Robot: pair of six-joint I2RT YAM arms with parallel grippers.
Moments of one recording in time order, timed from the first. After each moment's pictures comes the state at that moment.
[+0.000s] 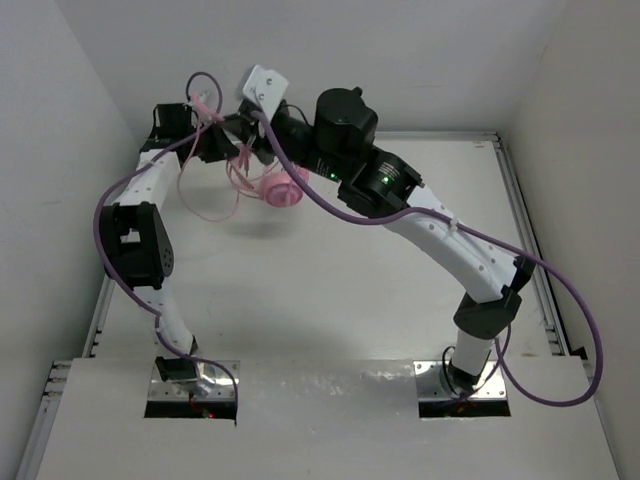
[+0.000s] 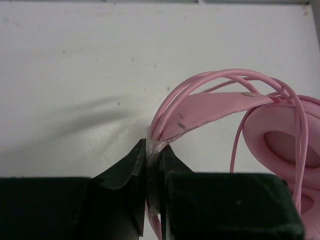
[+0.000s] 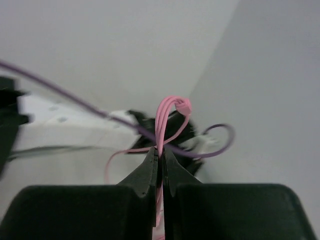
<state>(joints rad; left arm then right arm) 0.08 1.95 1.70 -0.35 0.57 -0.22 0.99 1.81 2.18 -0.29 -0.17 -0.35</state>
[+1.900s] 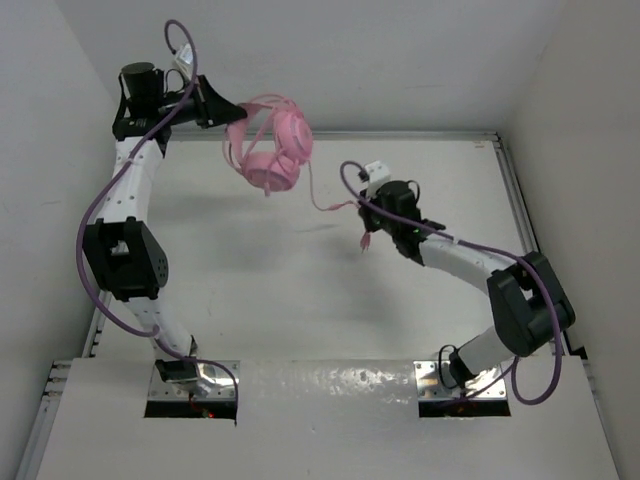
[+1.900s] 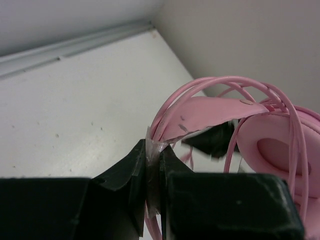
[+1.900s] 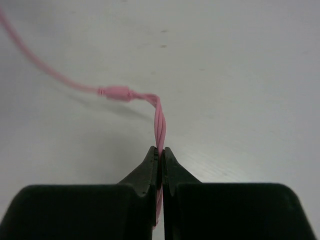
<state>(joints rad) 0.10 1.85 1.86 -0.34 1.10 -0.35 0.44 1.53 0.86 0.19 0.04 0.01</state>
